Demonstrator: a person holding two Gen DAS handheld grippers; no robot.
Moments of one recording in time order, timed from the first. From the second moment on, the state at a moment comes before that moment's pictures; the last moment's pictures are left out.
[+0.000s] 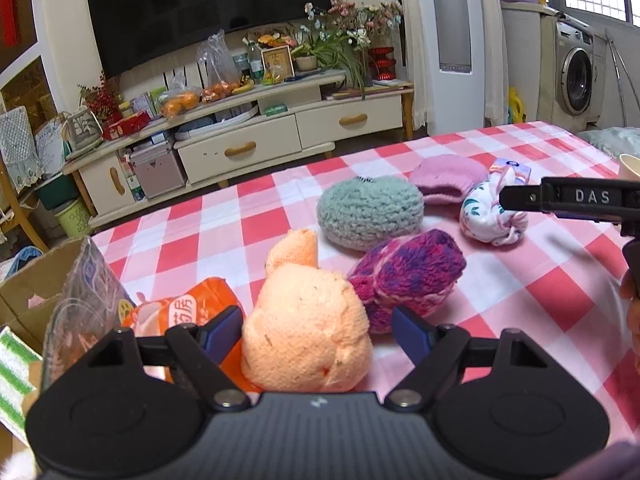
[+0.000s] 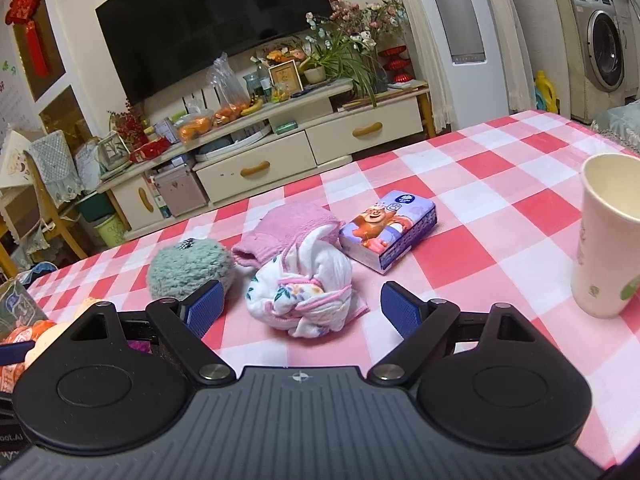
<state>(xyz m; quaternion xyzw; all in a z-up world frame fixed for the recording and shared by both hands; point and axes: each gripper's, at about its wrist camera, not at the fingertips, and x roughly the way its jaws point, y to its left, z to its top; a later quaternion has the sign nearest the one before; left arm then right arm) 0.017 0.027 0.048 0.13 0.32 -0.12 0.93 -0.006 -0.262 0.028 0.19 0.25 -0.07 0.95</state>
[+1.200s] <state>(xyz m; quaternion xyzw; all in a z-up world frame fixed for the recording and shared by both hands) 0.012 0.016 0.037 0.04 0.37 -0.16 0.92 0.023 -0.262 0.017 0.15 0.28 -0.05 0.95</state>
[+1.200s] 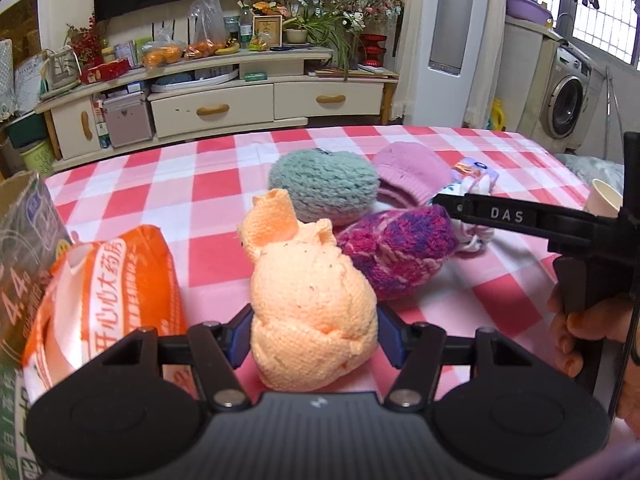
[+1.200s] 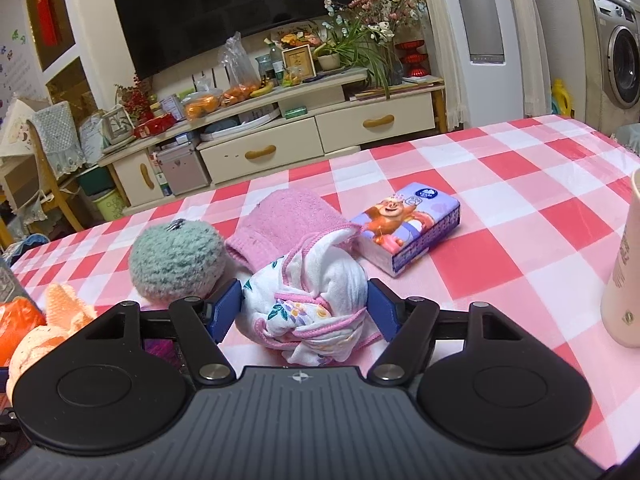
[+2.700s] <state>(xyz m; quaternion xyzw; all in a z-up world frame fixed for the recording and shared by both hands) -0.046 0.046 0.057 -0.04 0.36 -0.23 0.90 -0.050 -0.251 0.016 0.13 0.30 -0.07 0.94</state>
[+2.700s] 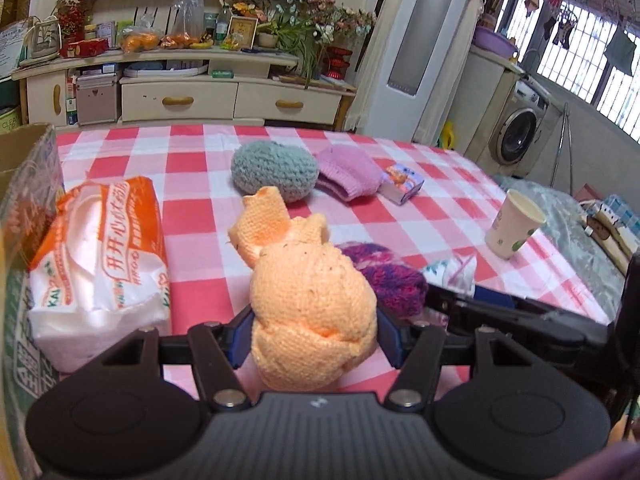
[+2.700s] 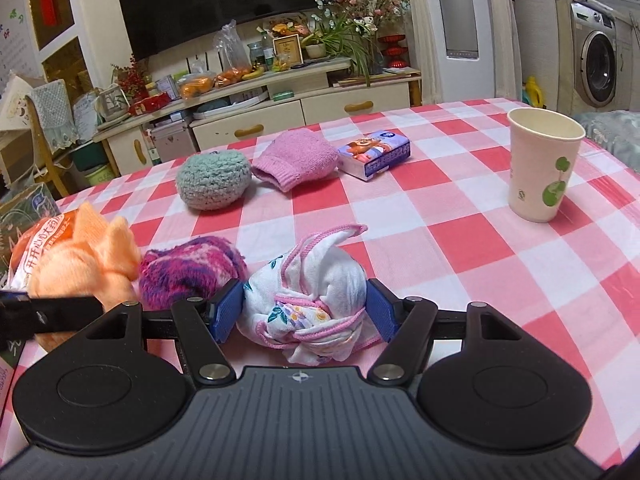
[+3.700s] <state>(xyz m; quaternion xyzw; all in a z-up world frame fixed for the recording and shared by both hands) -0.065 0.130 0.111 -0.10 0.26 -0.20 0.94 -0.075 -0.209 0.080 0.11 0.21 -0.03 0.97</state>
